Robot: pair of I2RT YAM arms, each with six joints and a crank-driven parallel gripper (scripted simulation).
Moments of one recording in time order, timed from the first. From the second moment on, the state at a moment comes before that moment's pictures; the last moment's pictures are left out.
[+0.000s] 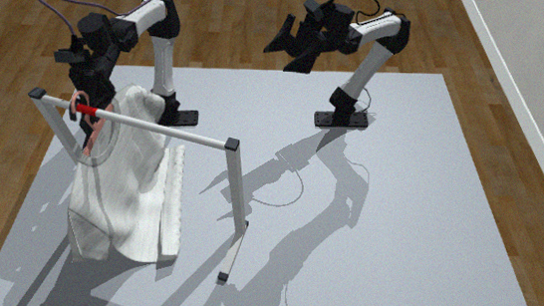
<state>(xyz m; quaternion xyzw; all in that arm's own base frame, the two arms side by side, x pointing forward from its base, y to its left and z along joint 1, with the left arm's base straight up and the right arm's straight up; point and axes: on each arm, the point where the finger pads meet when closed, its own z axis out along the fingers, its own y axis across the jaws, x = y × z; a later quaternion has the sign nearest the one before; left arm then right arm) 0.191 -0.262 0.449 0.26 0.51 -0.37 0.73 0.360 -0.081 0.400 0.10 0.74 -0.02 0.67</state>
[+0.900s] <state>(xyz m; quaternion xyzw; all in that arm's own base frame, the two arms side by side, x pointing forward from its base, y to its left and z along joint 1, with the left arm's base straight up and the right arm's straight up) 0.191 -0.262 0.450 0.26 0.51 -0.37 0.73 0.358 -0.078 0.368 0.12 0.73 -0.12 0.66</state>
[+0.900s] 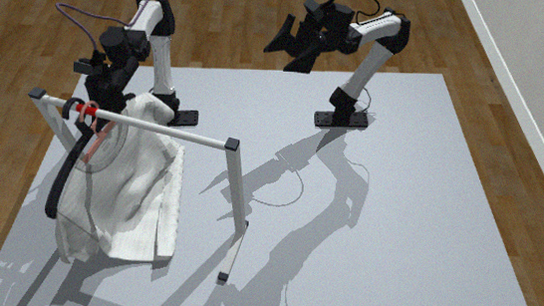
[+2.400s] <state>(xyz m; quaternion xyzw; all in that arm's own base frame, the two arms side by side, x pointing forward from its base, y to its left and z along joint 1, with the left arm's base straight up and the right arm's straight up) 0.191 -0.262 0.450 0.26 0.51 -0.37 0.73 0.207 0.017 0.401 0.08 0.74 -0.01 0.67</state>
